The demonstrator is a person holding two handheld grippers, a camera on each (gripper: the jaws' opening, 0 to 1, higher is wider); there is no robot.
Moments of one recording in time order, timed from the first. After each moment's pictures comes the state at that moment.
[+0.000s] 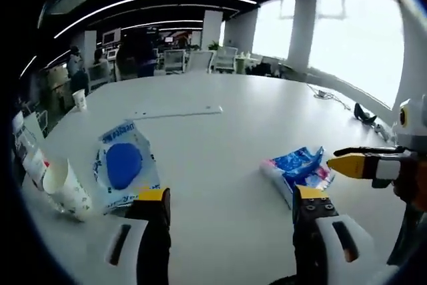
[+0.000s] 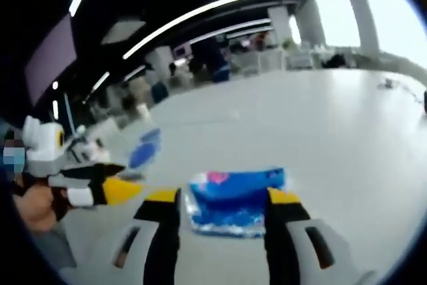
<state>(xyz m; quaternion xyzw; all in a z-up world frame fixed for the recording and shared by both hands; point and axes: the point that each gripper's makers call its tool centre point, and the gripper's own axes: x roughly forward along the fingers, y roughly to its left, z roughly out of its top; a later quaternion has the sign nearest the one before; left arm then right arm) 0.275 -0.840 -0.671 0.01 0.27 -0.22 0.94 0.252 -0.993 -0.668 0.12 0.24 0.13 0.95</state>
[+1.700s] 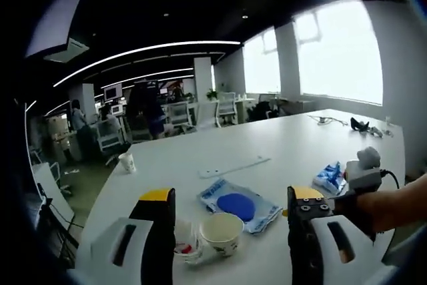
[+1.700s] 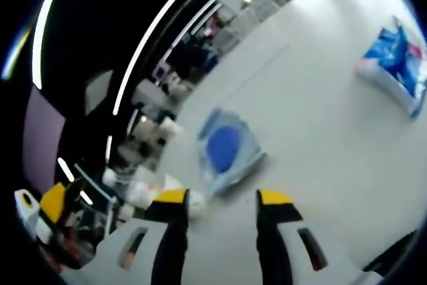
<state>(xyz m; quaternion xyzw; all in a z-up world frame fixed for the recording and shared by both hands) 0.277 -0.613 -0.532 0.06 0.10 -0.24 0.96 0.276 -0.741 -0.688 0.41 0.28 0.09 0.86</state>
